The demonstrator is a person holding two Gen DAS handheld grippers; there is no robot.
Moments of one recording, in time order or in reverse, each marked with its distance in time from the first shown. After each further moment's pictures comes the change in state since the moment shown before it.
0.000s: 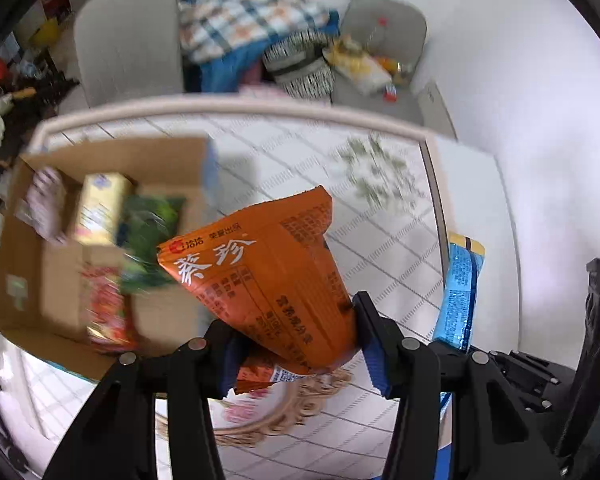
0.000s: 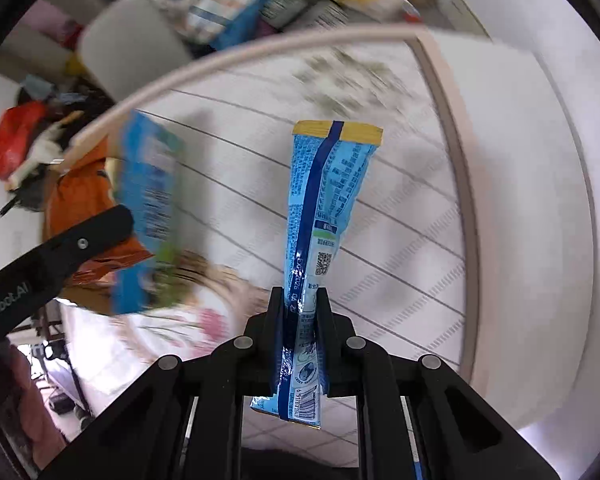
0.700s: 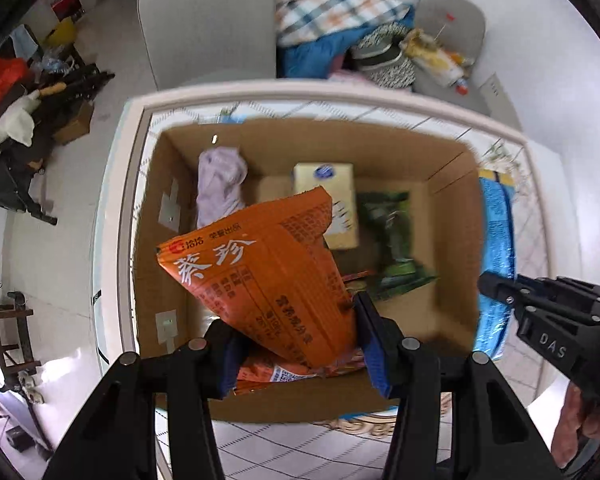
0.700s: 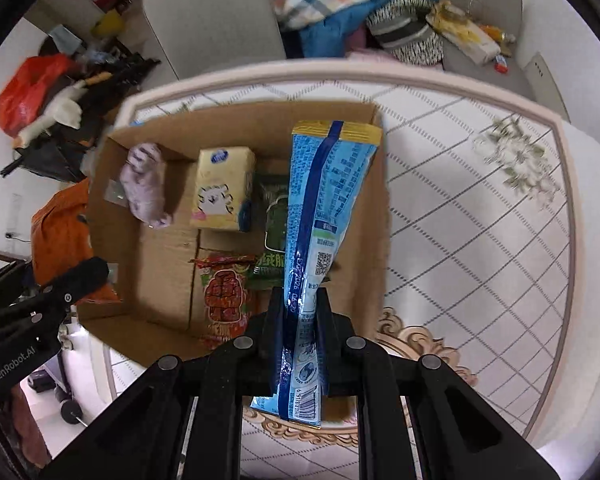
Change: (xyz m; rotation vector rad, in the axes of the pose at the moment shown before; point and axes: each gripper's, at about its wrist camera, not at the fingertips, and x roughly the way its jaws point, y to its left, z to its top) left arm 0.013 0.248 0.005 0.035 0.105 0.112; right arm 0.102 0.262 0.038 -0.130 0.038 -0.067
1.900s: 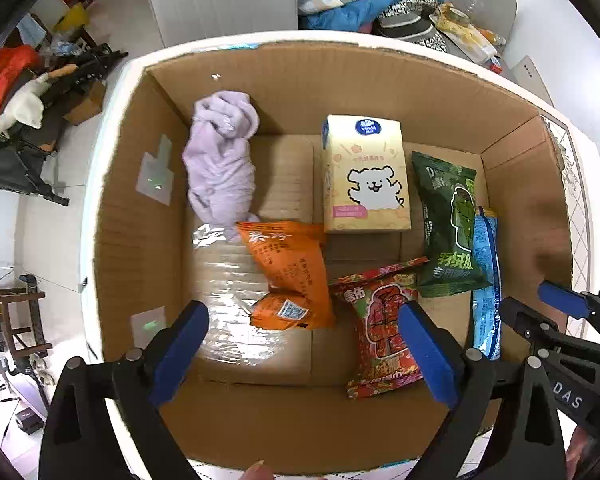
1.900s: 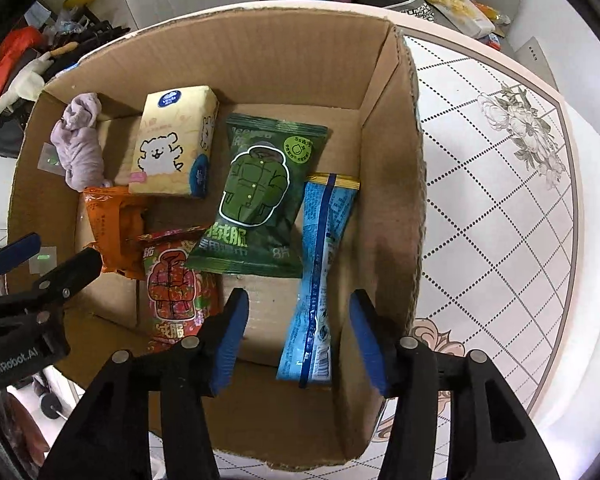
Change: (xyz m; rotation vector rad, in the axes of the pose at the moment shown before) left arm 0.048 -0.006 -0.011 -0.027 0.057 0.091; right arm 0.071 -0.002 -0.010 -0.004 0.090 -0.116
